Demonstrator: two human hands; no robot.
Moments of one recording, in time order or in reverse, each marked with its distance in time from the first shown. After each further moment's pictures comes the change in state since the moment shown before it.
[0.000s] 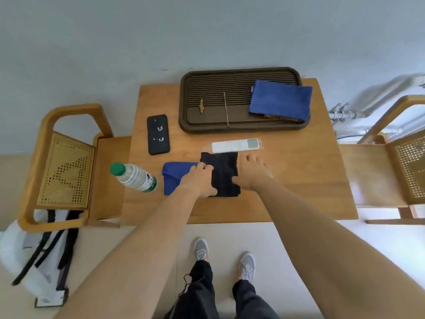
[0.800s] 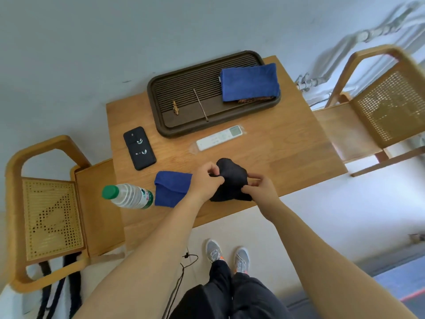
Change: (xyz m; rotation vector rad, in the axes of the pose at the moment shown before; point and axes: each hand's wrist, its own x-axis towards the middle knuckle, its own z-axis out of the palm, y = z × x) left_hand -0.029 0.017 0.001 -0.714 0.112 0.136; right_hand -0.088 0.003 0.067 1.471 0.163 0.463
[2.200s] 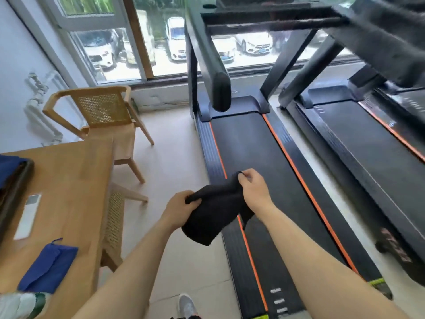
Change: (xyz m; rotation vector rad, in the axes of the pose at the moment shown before) left_hand -0.357 -0.099 0.039 0.713 -1.162 0.870; right_hand -0.509 0.274 0.102 0.562 1.412 -0.055
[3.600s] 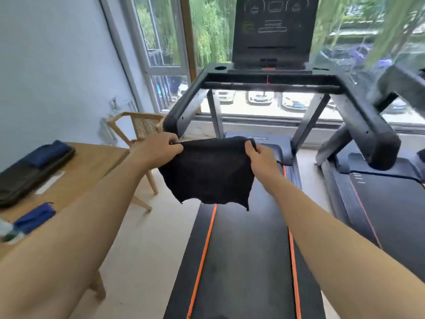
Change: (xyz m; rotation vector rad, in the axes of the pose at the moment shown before) left_hand 0.038 0.403 0.115 0.478 0.561 -0.110; right_hand 0.190 -0.075 -0.382 0.067 -0.397 -0.330
